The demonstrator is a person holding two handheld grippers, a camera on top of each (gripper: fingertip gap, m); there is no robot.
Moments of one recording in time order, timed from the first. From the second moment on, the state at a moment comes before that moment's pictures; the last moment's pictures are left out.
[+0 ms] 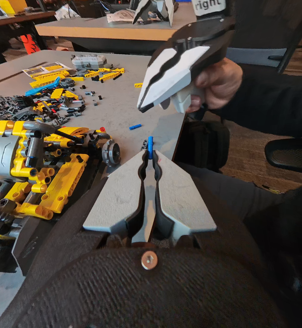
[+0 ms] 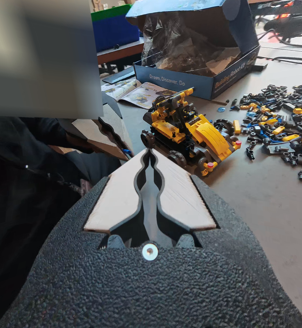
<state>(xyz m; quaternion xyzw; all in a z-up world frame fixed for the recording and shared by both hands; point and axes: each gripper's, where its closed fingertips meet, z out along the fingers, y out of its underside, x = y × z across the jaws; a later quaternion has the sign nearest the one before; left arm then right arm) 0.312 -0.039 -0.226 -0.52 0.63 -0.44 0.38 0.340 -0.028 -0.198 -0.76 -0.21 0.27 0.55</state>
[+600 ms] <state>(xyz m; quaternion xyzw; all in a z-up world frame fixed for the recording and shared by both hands) 0.340 -0.058 -0.214 -0.48 0.64 -0.47 0.38 0.332 -0.054 -0.196 -0.75 -0.21 0.36 0.51</state>
